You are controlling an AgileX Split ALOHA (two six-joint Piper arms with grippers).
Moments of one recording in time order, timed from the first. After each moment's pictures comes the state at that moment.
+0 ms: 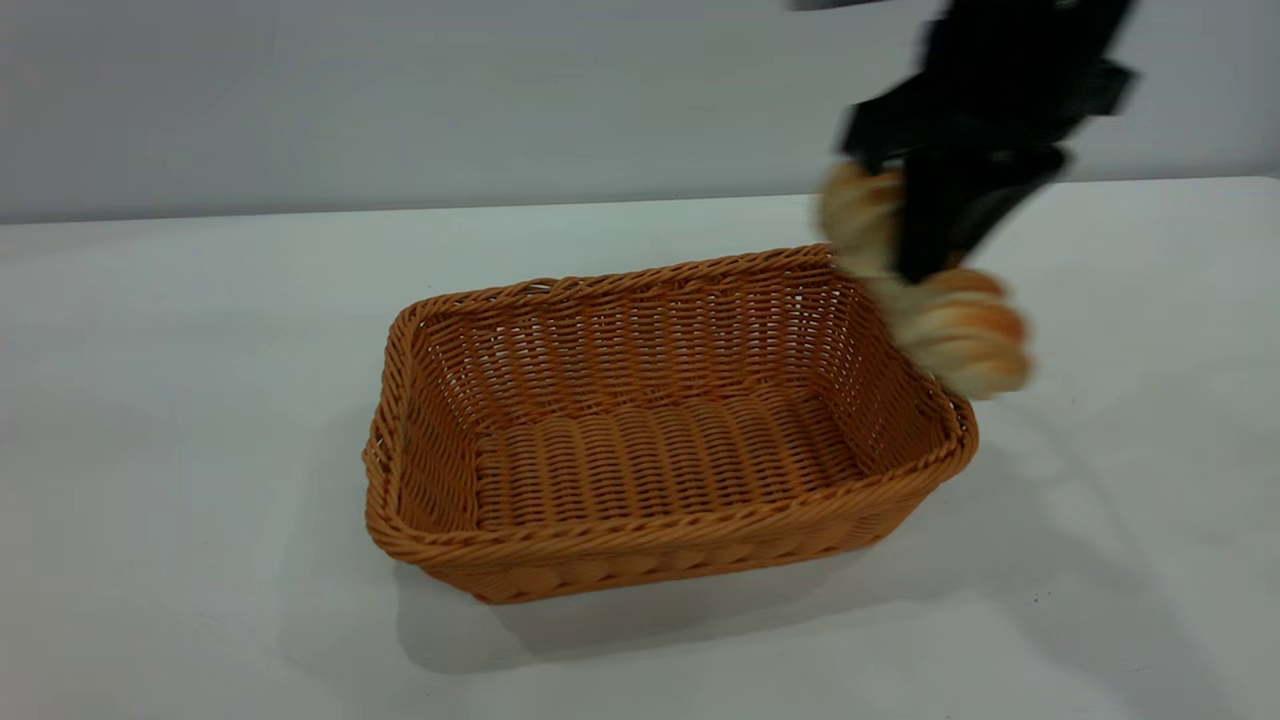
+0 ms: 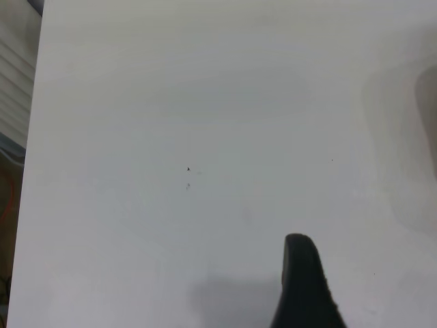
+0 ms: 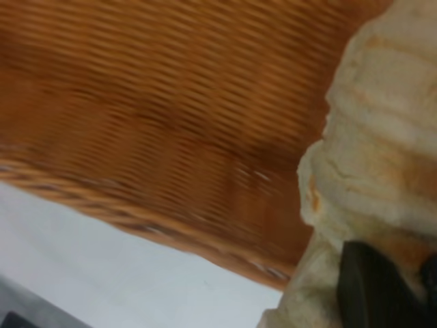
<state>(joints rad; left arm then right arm) -0.21 0.73 -0.83 0.27 0.96 -0.25 0.43 1.93 -1.38 0.18 0.84 -0.21</state>
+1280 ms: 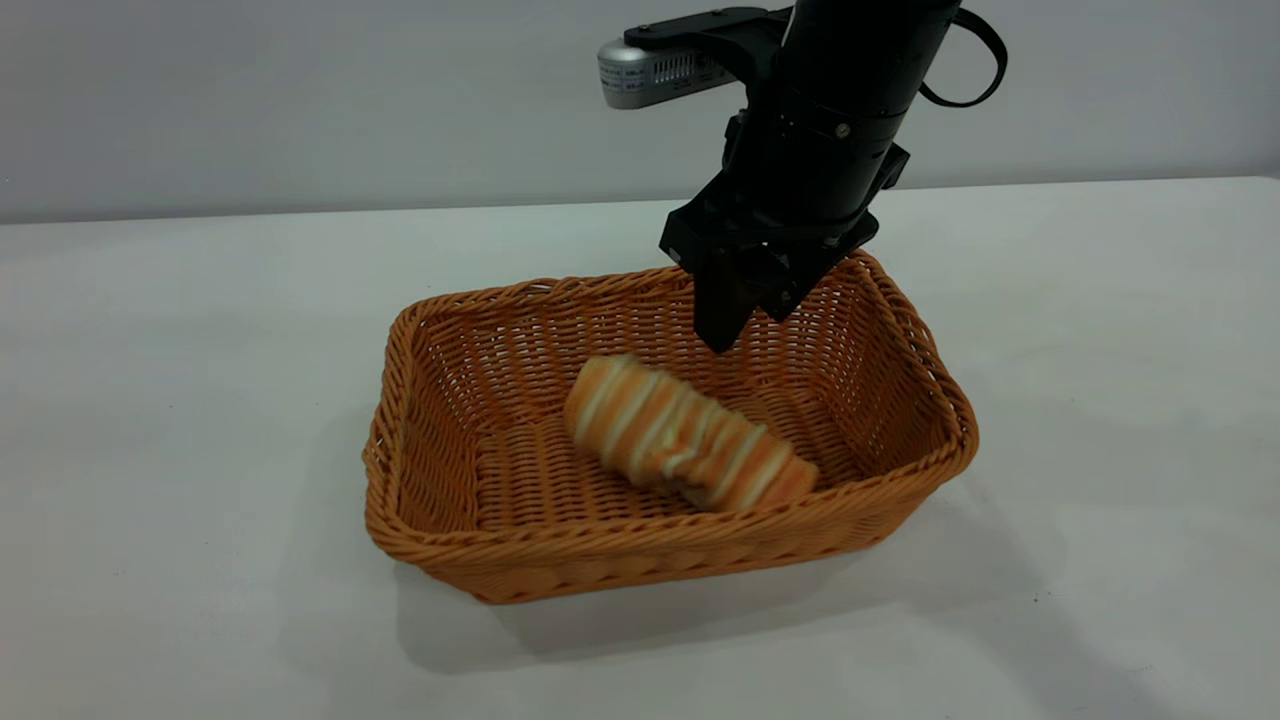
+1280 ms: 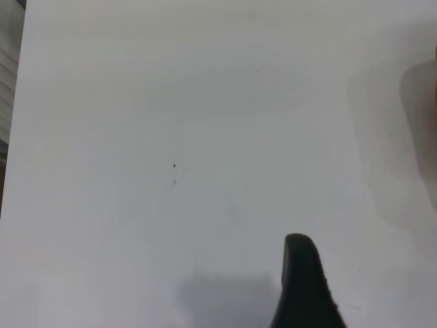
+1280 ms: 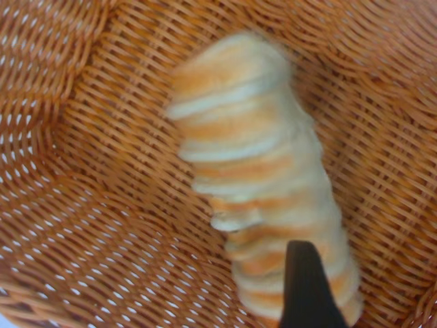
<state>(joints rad) -0.21 0.73 -0.83 0.24 0.96 -0.25 0.52 2.14 -1.52 0.25 0.68 -0.33</state>
